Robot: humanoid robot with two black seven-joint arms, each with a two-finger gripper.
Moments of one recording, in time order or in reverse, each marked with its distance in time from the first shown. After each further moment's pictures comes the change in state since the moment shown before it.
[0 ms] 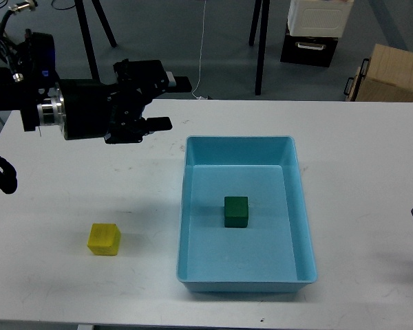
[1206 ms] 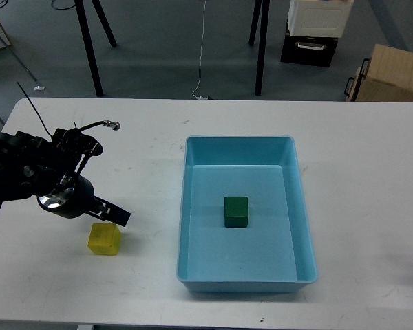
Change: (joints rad) left arm 0.034 -0.176 0.445 0.162 0.476 0.000 0.006; right arm -0.003 -0.013 0.014 -0.071 0.001 0.021 -0.002
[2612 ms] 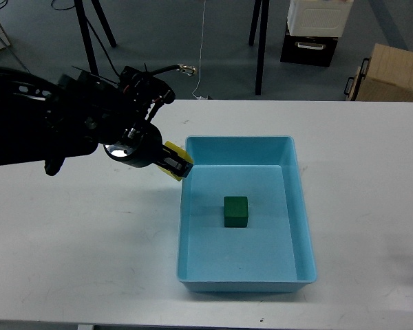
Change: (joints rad) left arm -0.225 -0.250 -0.152 0.034 -0.017 0.000 0.065; right arm 0.002 -0.016 -0.001 -0.037 0.000 0.002 0.001
